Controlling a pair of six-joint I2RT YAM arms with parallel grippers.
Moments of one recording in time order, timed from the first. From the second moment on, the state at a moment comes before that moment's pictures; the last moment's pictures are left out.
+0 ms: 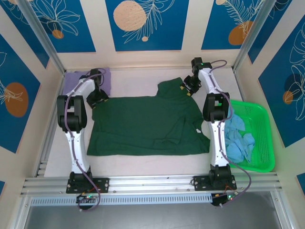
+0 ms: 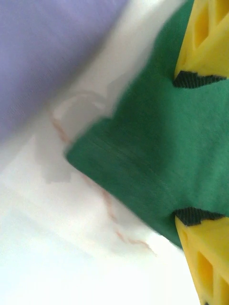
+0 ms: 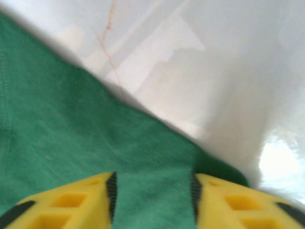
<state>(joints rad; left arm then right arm) -0.03 2.23 1.80 -0.94 -0.10 -0.68 0.07 2.62 2.49 -1.22 -0.26 0.80</state>
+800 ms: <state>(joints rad) -0.30 1.54 0.90 -0.87 0.08 -0.78 0.24 1.73 1.12 -1.08 -0.28 0.79</state>
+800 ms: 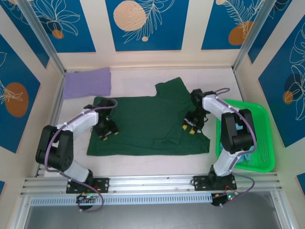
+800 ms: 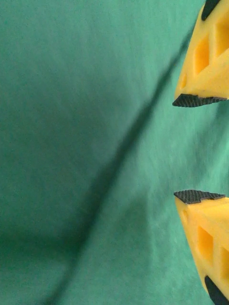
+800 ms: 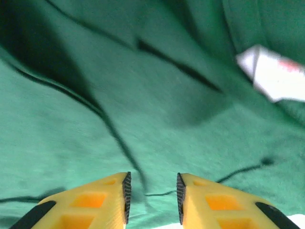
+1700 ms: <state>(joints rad) -0.31 1.52 0.79 -0.86 0.05 -0.85 0.42 1.59 0.83 -1.06 -0.17 1.00</state>
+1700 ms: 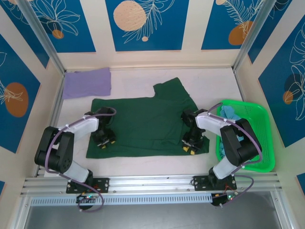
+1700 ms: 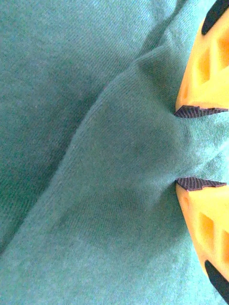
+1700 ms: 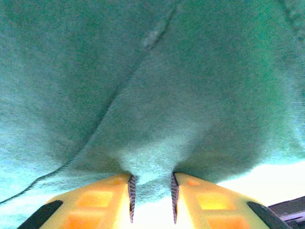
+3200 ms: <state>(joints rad) -0.43 1.30 0.76 -0.95 0.04 -0.70 0.49 1.54 0.82 -0.77 -0.36 0.97</state>
